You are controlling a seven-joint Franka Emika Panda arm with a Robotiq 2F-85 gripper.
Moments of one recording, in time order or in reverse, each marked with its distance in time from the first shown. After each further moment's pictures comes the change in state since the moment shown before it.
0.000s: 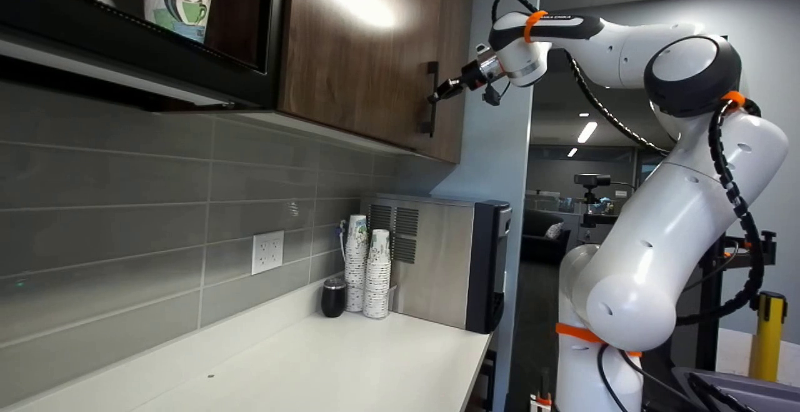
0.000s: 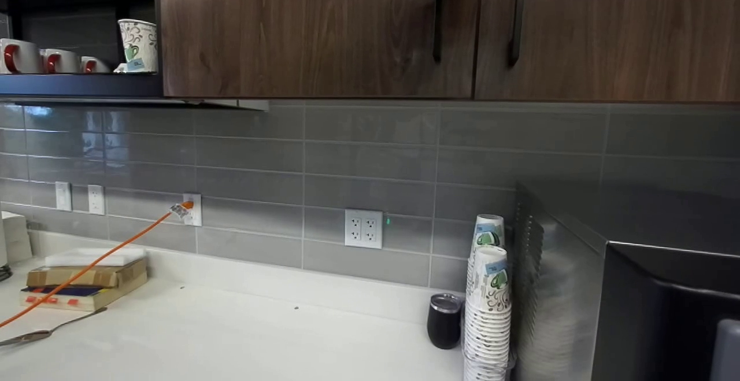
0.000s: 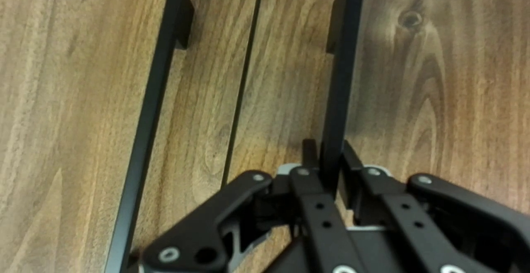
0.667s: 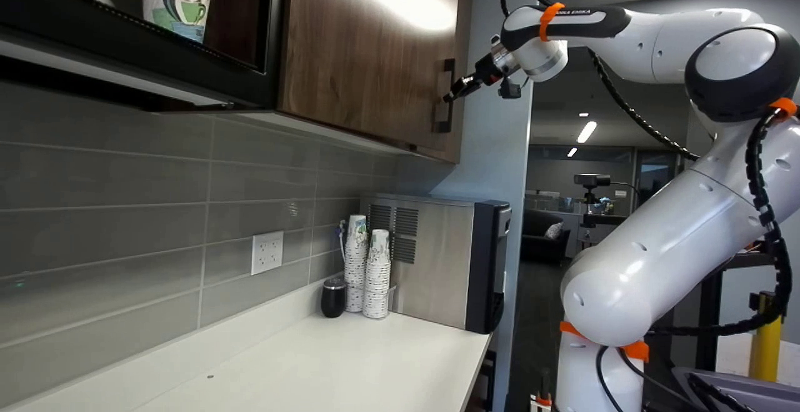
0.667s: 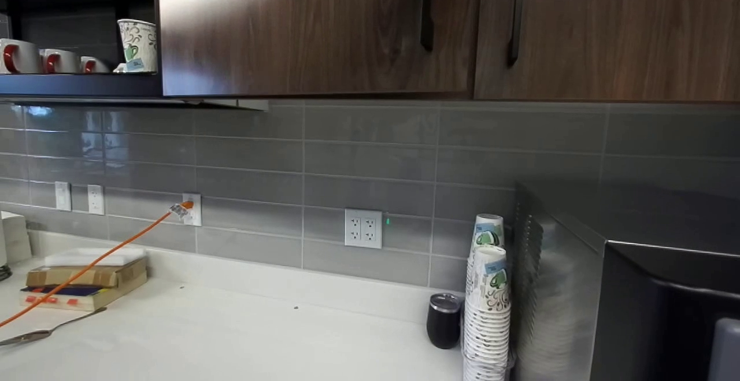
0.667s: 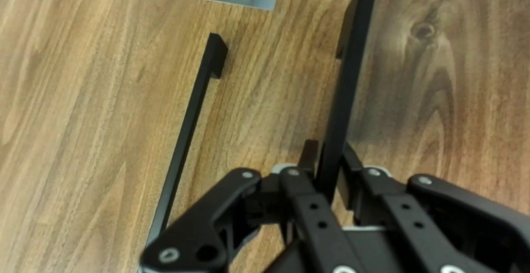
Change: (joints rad) arm -0.243 -0.122 0.199 -0.163 -0.154 0.054 0.128
